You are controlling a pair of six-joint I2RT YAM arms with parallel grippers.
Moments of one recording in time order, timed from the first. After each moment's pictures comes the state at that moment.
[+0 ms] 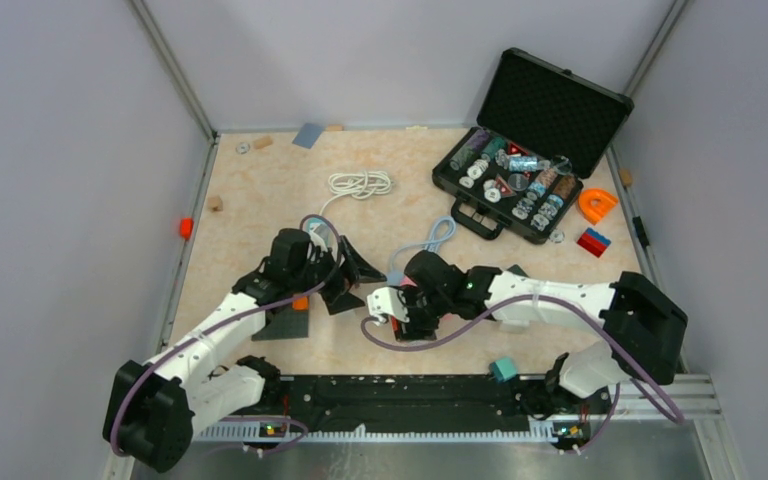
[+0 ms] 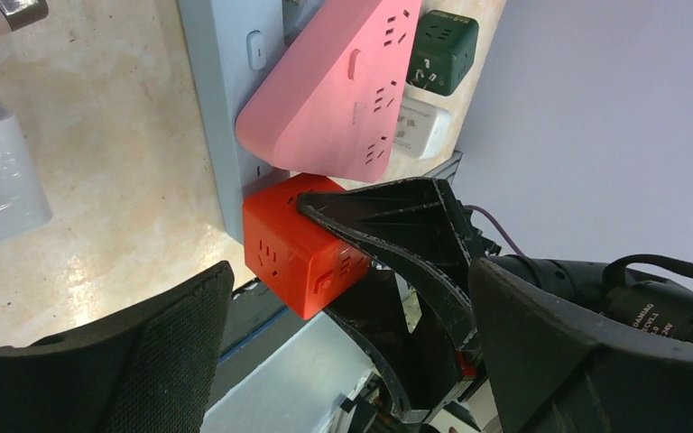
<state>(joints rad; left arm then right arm) -0.43 1.01 0.56 -0.23 0.58 -1.12 1.05 1.47 0.88 -0.36 -0.34 -0.65</state>
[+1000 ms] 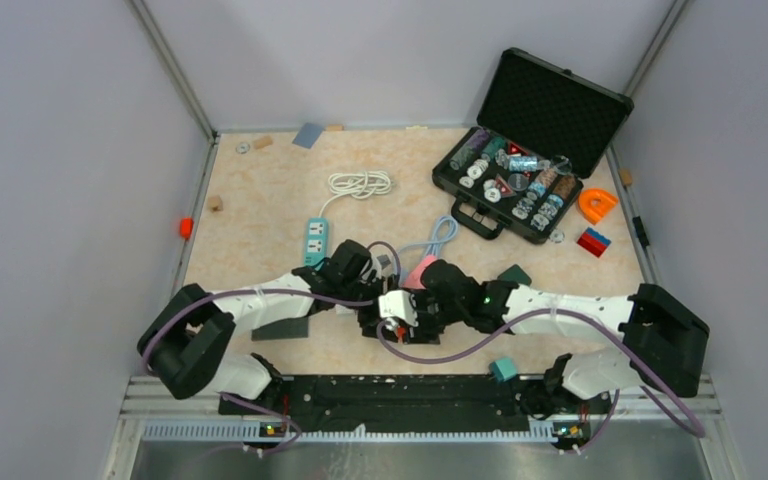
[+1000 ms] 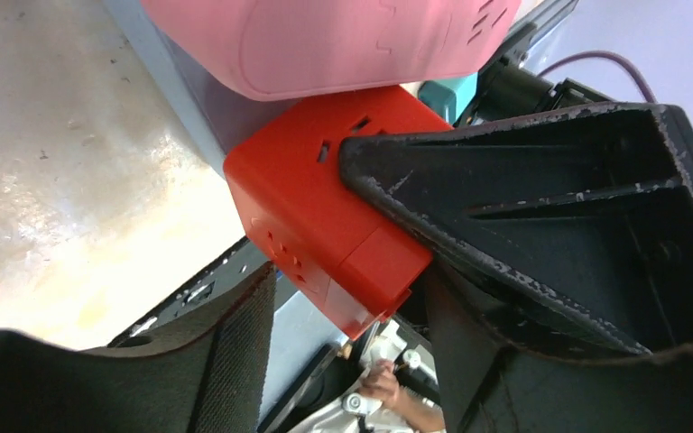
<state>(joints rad) -0.73 1.38 0.61 -0.14 0.68 -1.06 1.06 1.34 0.70 -0.15 -0.30 -0.58</state>
